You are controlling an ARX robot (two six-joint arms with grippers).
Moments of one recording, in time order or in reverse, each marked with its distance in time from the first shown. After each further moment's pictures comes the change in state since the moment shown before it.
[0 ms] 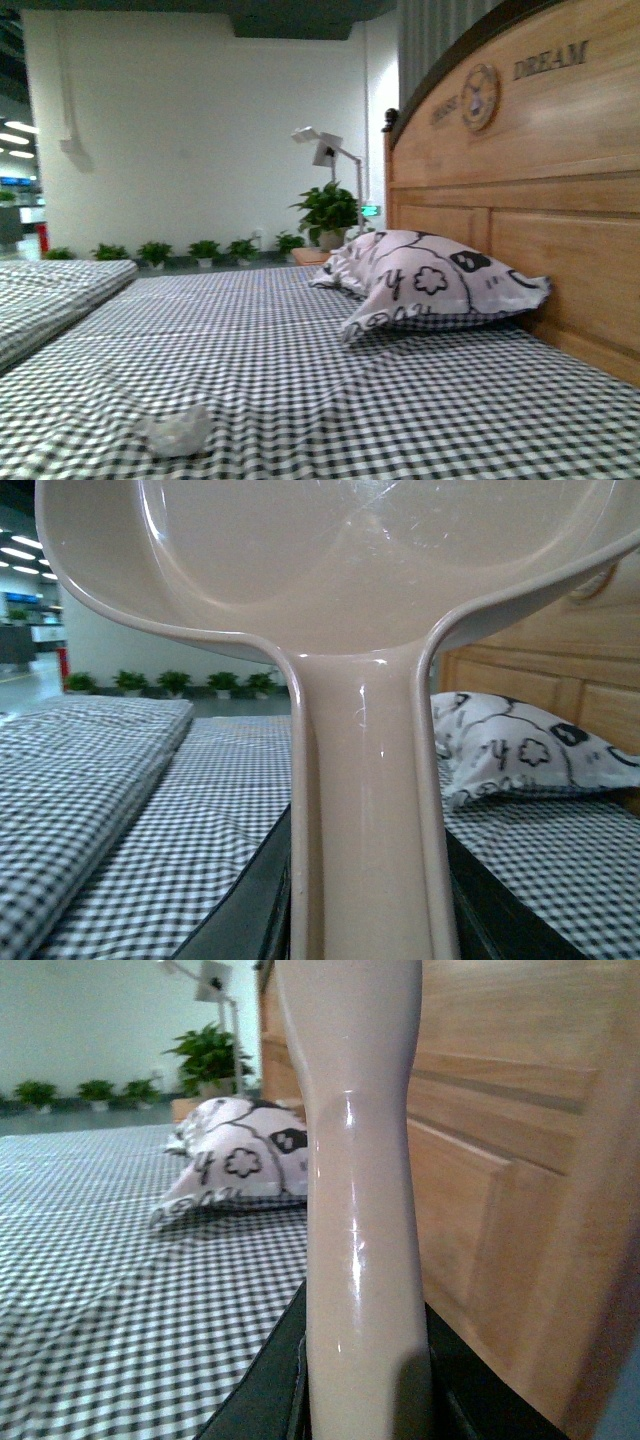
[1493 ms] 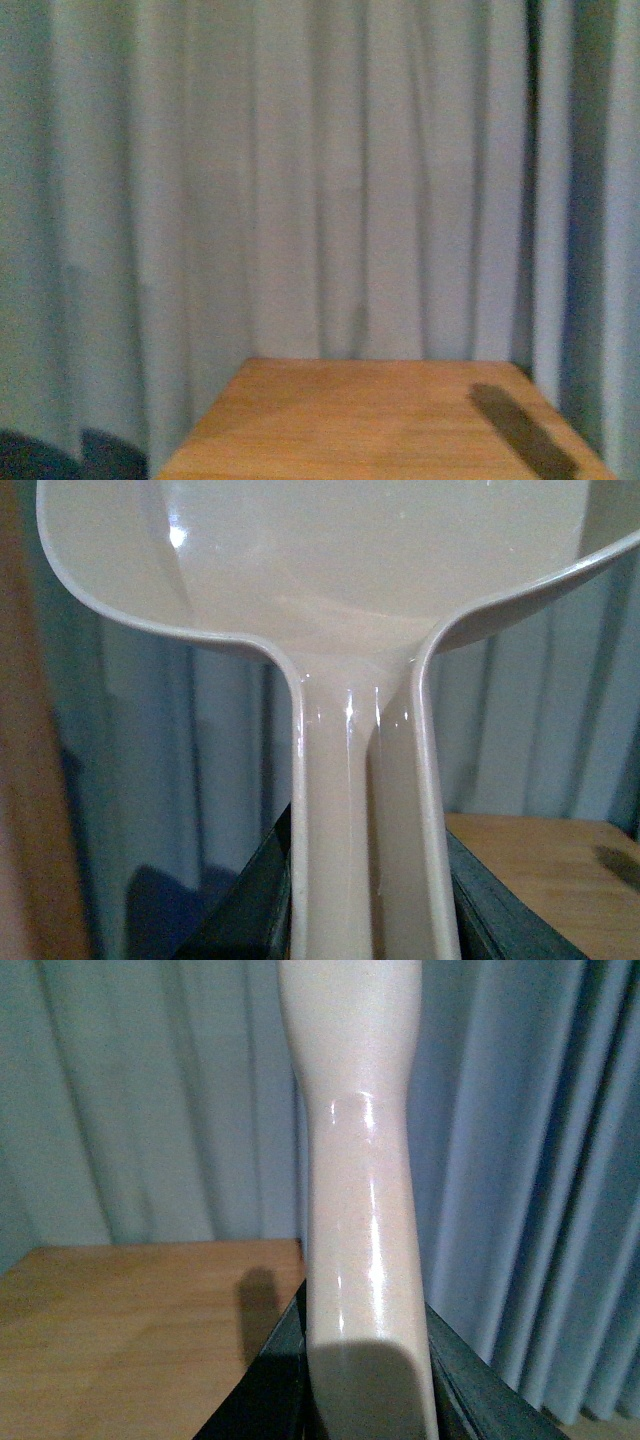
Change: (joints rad) left arm -0.003 0.007 0.006 -0.002 0.015 0.003; right arm -0.001 -0.003 0.001 -0.001 0.010 0.002
